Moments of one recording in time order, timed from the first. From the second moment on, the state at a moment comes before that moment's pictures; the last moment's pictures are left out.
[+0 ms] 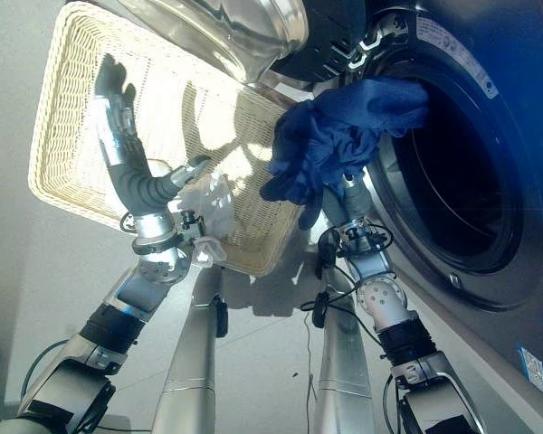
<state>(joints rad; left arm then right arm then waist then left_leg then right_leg) -0.71 0.42 -0.30 0.19 0.22 -0.70 0.98 -0.61 -0.36 0.18 0.20 1.45 -0.13 0.42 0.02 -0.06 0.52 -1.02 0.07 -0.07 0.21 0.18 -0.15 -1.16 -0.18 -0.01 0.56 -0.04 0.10</state>
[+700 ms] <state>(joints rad) -0.91 0.58 -0.47 0.73 0.04 -0.53 1.01 -1.09 -0.68 0.02 1.00 1.74 -0.58 -0.25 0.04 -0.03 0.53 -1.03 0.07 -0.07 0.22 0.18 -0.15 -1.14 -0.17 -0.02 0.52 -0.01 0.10</state>
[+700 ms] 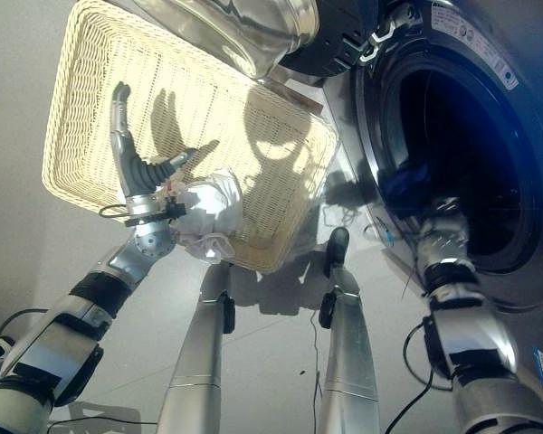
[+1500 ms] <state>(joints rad) -0.94 0.60 -0.48 0.74 -0.04 -0.52 0.96 -1.18 -0.67 0.37 1.12 0.62 -0.07 -0.56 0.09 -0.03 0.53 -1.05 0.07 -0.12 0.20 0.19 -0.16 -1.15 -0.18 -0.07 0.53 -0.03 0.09</state>
